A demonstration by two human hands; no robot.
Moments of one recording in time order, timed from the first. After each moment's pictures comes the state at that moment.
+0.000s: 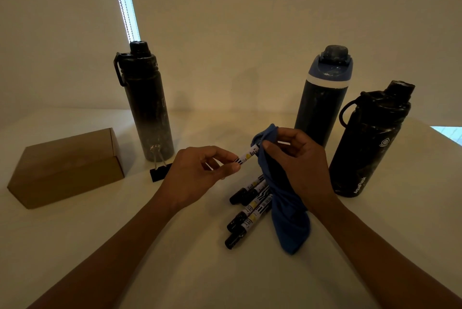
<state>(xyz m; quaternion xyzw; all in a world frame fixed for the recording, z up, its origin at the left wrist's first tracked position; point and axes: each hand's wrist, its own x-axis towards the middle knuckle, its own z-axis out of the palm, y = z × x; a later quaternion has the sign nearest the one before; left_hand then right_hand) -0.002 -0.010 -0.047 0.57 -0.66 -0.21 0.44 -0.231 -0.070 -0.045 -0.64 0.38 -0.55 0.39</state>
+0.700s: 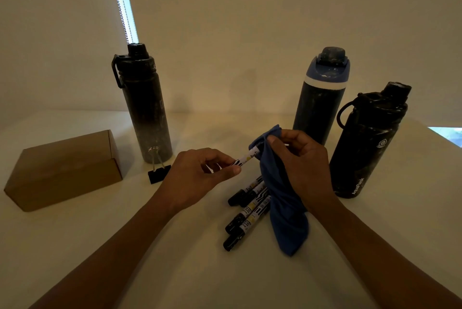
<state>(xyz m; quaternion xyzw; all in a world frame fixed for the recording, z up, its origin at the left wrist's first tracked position) -0.002 -0.011 -0.046 0.58 -0.68 -0.18 0.41 -0.232 -0.073 -0.045 -0.61 0.41 -0.57 0.38</state>
